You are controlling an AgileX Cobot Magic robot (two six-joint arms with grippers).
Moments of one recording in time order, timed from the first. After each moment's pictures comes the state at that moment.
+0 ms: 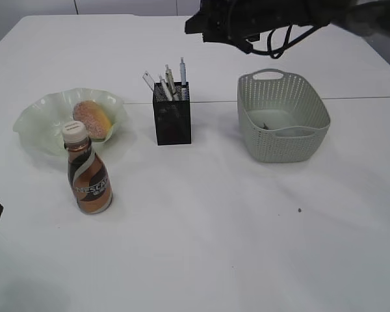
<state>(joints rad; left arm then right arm) -0.11 1.23 -0.76 -0.31 0.86 0.06 0.18 2.41 -2.29 1.05 0.79 -0.63</state>
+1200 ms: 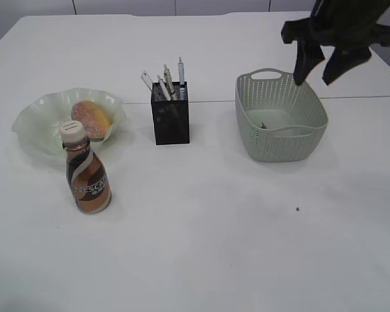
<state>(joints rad) -0.11 1.13 -0.76 -0.29 0.90 0.06 0.18 1.92 -1.88 0.08 1.25 0.07</state>
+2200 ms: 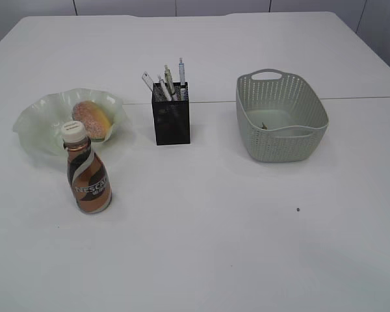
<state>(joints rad) -0.11 0.43 -0.76 0.07 1.26 -0.13 0.18 0.94 -1.09 0.04 1.25 0.08</state>
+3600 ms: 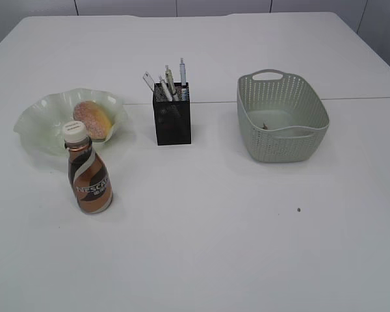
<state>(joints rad) -0.11 0.01 -0.57 0.01 1.22 -0.11 0.18 0.04 -0.52 -0.02 1.16 0.07</state>
